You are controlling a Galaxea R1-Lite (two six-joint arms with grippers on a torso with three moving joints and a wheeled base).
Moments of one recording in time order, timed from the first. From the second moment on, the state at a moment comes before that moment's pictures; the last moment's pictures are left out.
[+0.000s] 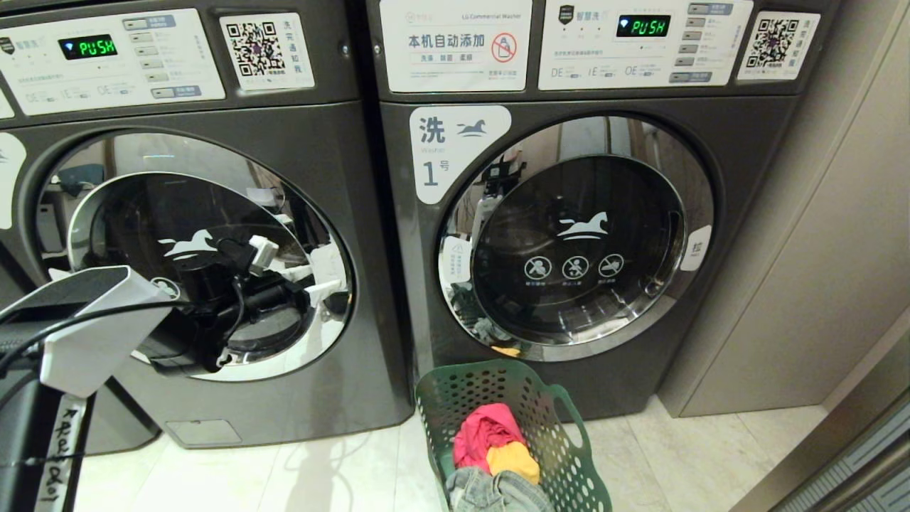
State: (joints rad) left arm 0.08 2.48 -1.39 -1.06 -0.80 0.06; right arm 0.00 0.00 0.00 0.00 0.01 -0.02
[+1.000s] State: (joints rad) left arm 0.06 2.58 -1.55 -1.01 -0.90 0.06; right arm 0.00 0.00 0.00 0.00 0.01 -0.02
